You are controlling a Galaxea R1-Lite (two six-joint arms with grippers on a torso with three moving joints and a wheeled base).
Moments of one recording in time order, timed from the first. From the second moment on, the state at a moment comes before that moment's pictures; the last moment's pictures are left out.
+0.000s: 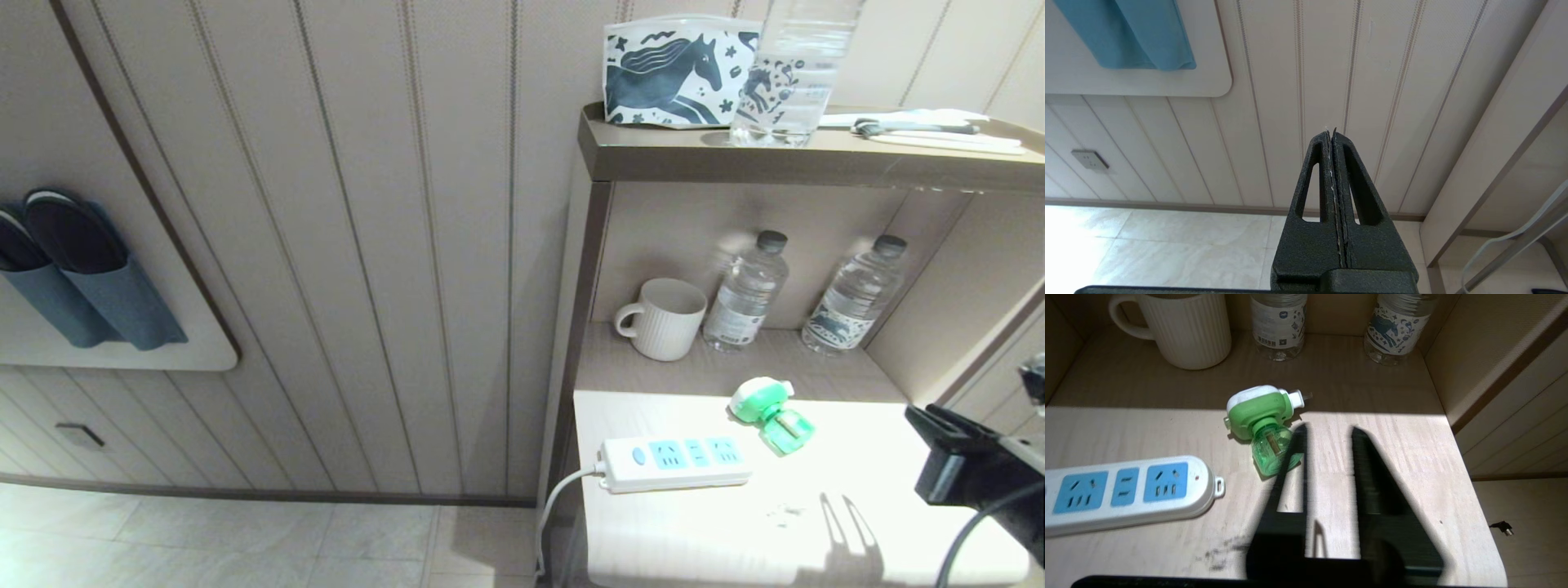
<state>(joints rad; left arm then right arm) 0.00 0.00 0.00 -0.03 0.00 0.02 0.11 1.12 -0.16 -0.84 -0.27 0.00</state>
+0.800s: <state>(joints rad) 0.00 0.00 0.00 -0.03 0.00 0.02 -0.03 0.17 0.00 -0.03 0.01 -0.07</state>
